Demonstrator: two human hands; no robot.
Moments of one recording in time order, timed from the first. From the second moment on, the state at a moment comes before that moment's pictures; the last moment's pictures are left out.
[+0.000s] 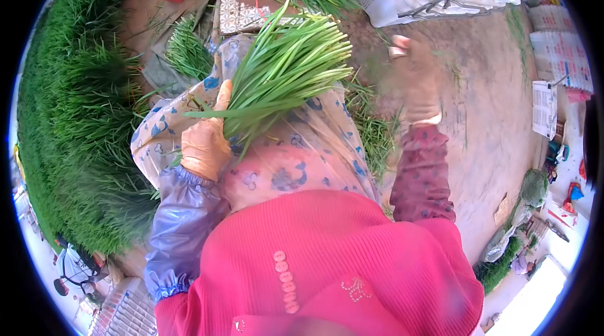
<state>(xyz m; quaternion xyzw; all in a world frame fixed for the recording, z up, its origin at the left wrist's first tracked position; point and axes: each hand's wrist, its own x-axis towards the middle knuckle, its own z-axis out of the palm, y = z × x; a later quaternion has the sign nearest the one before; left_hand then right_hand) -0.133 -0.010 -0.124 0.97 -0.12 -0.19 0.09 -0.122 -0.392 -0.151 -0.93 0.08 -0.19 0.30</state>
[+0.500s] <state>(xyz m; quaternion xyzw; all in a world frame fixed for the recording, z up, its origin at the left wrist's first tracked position) -0.131 -0.024 -0.100 0.96 -0.13 -0.23 0.04 -0.084 -0.361 -0.182 -0.97 0.20 -0.05 0.13</state>
